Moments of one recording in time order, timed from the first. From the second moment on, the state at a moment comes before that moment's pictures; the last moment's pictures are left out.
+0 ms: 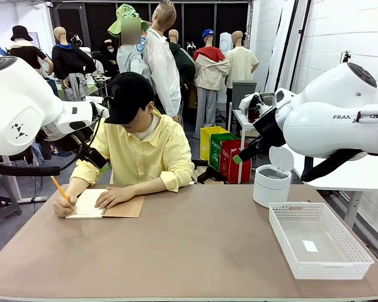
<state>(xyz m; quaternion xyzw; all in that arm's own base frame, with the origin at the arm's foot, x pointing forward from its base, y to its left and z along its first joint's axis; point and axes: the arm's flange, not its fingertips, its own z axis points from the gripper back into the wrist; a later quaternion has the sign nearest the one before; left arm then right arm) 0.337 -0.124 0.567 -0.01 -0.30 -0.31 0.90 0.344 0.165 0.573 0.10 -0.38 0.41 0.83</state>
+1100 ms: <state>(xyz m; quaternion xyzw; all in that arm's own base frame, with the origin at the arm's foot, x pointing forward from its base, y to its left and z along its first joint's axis) 0.337 -0.124 0.567 -0.01 -0.30 -0.31 0.90 0.344 0.165 0.573 0.10 -0.38 0.41 0.83</state>
